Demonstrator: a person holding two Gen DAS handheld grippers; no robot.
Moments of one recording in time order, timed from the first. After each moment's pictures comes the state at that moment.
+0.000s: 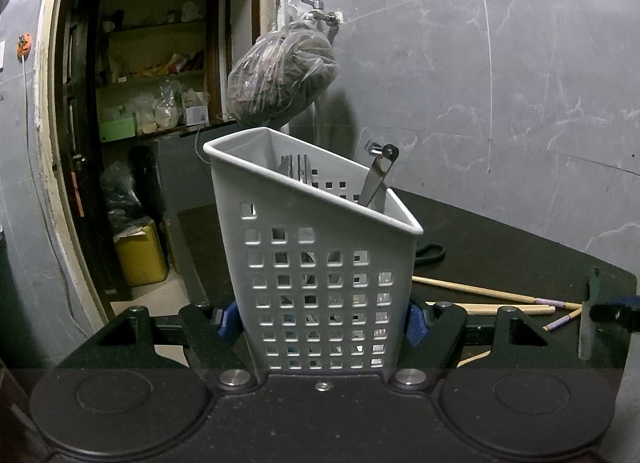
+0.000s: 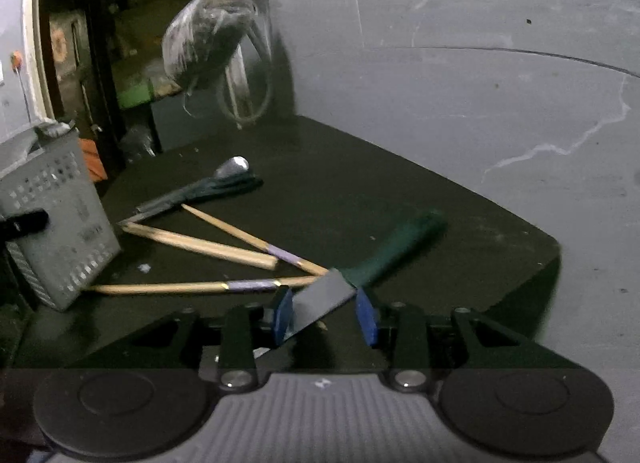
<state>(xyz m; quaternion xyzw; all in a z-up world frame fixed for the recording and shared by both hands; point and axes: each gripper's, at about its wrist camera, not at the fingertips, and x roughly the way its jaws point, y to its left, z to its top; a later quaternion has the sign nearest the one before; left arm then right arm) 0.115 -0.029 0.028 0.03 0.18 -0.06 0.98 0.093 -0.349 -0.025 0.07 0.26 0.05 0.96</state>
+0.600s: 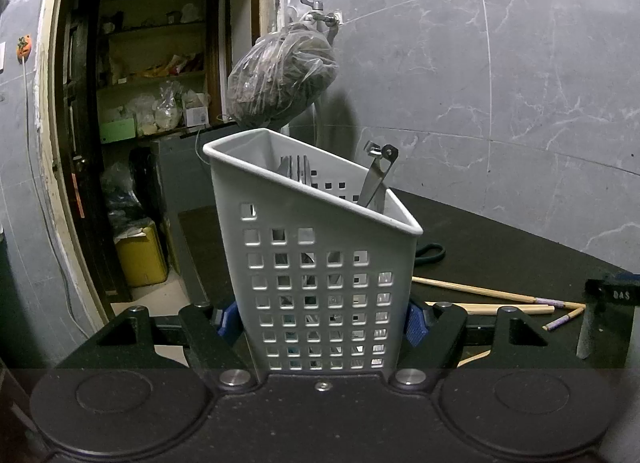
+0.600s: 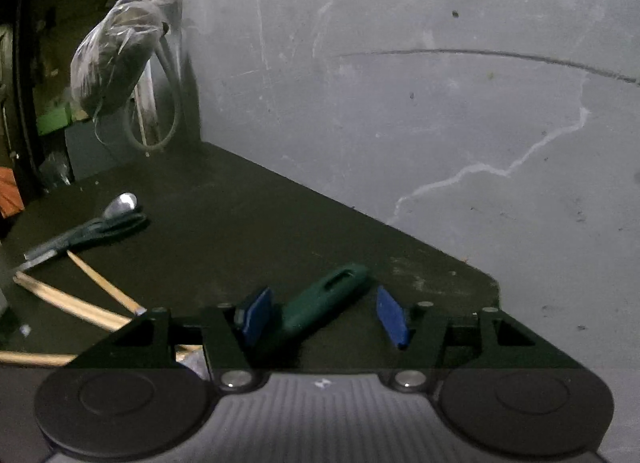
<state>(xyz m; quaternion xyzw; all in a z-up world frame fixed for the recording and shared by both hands) 0.114 -0.029 0.028 0.04 0.18 -0.06 0.98 0.134 -0.378 -0.039 0.05 0.23 -0.09 0.97</state>
